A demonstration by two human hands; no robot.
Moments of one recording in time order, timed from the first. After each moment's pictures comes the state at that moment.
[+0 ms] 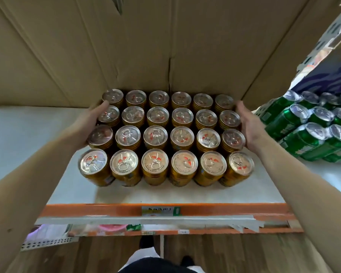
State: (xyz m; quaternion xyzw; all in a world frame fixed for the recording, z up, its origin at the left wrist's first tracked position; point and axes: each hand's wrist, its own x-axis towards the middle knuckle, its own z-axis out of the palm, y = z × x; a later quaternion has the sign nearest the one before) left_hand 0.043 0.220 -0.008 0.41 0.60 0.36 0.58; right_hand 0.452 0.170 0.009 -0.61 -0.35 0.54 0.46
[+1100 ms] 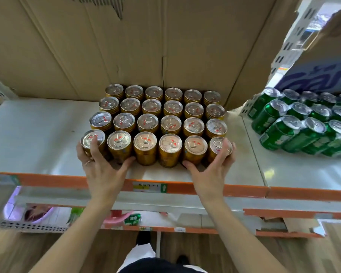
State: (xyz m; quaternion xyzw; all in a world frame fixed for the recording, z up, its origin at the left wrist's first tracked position) left_hand 0.122 0.030 -0.065 0.56 0.73 0.38 0.08; right_hand 0.377 0.014 -0.056 -0.70 -0.52 0.16 0.46
